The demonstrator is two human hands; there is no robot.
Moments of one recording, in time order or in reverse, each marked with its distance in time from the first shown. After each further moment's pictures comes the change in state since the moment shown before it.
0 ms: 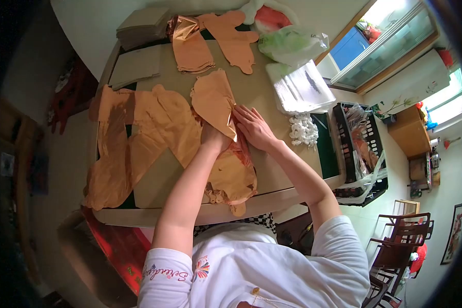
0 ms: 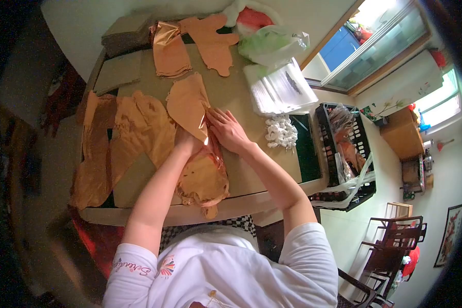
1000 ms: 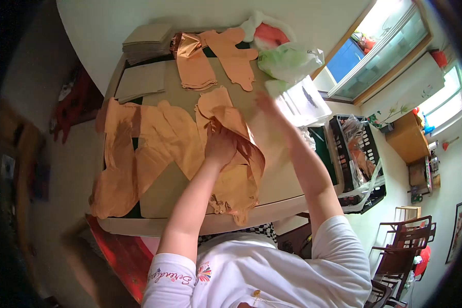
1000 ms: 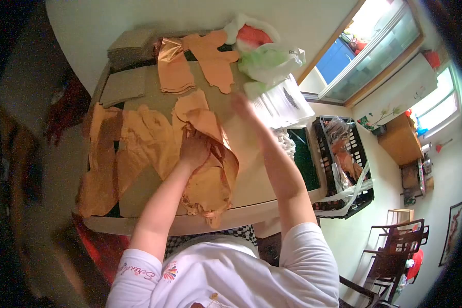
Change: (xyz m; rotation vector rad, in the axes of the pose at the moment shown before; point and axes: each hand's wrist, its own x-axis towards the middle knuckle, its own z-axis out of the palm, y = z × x) left_hand -0.004 -0.006 0.010 0.341 -0.172 0.092; right_hand 0.061 0.080 -0.040 0.177 0.029 0.230
